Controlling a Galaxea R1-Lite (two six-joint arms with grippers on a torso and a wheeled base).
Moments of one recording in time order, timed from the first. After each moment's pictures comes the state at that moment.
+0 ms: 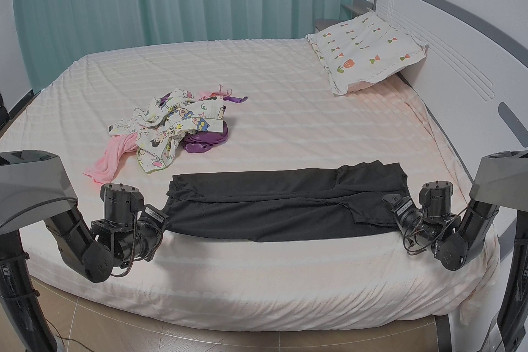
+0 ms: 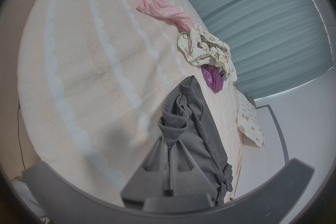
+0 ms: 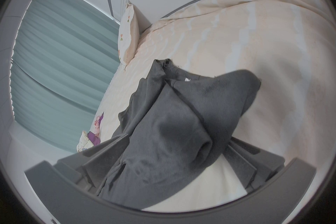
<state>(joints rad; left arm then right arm) -0.24 2.09 -0.53 -0.96 0.07 -1.24 0.21 2.23 -0.56 -1.17 -0.17 1.06</state>
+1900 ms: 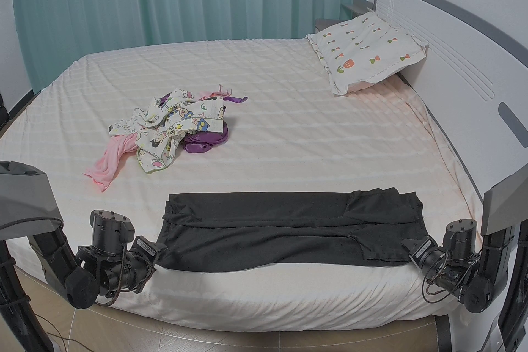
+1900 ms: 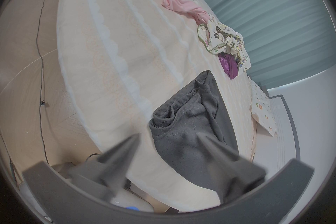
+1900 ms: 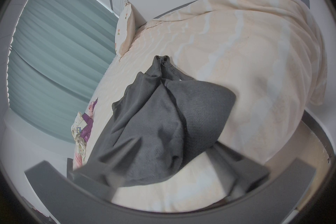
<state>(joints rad) -0.27 2.00 -0.29 -0.96 0.07 -1.23 0.24 2.20 -0.06 -1.55 -0.18 1.02</state>
